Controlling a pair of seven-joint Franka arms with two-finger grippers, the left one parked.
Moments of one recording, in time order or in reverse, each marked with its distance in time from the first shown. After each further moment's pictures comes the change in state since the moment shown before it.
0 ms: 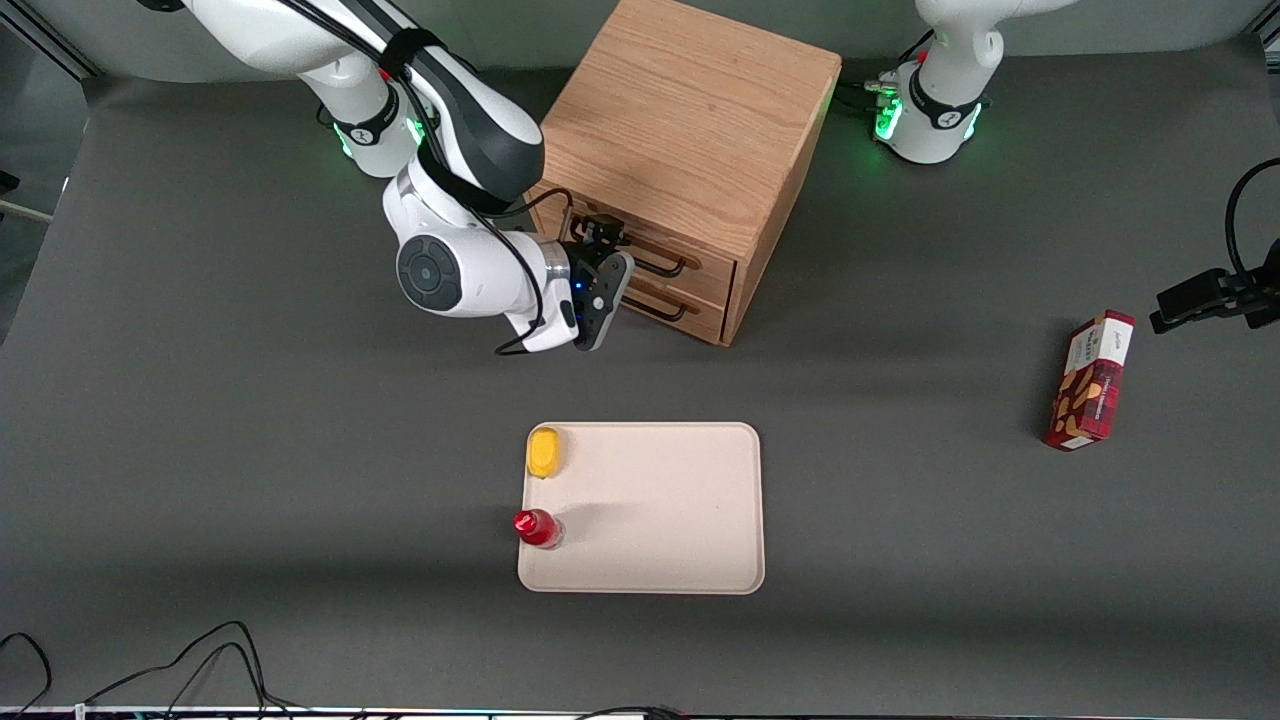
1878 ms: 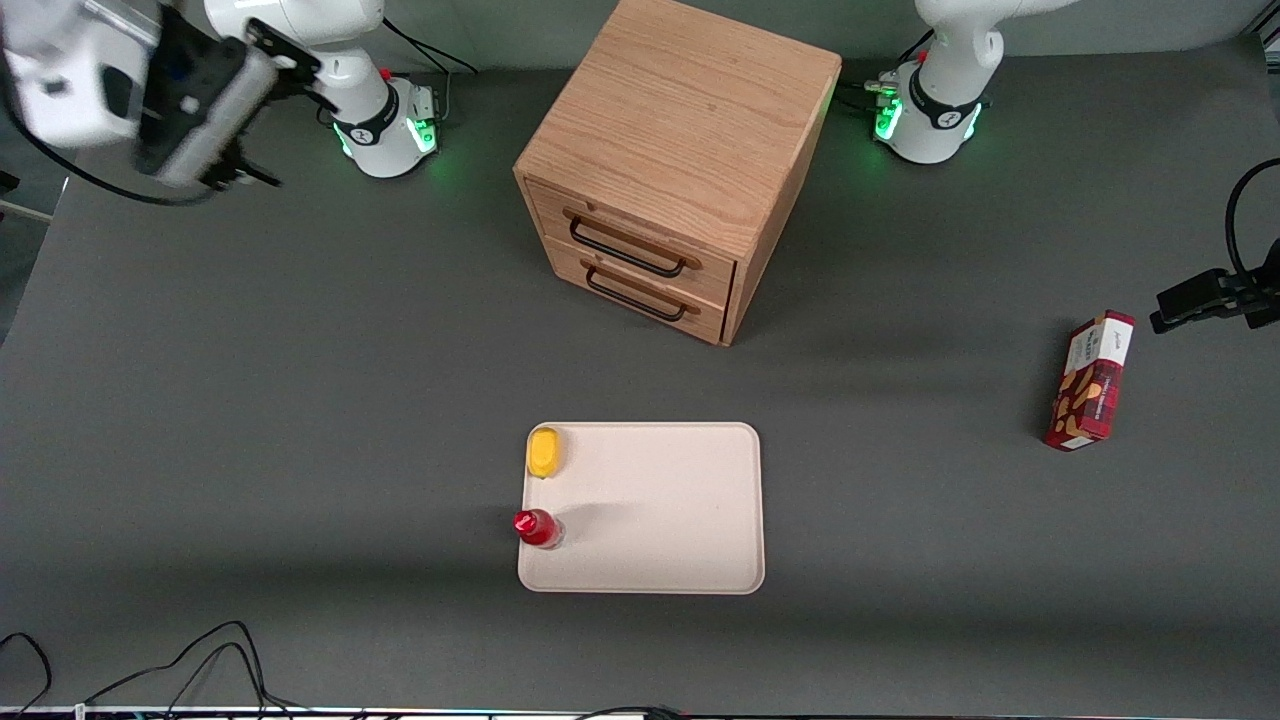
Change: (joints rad) arm -0.070 -0.453 -0.346 0.242 -0.069 -0.710 0.011
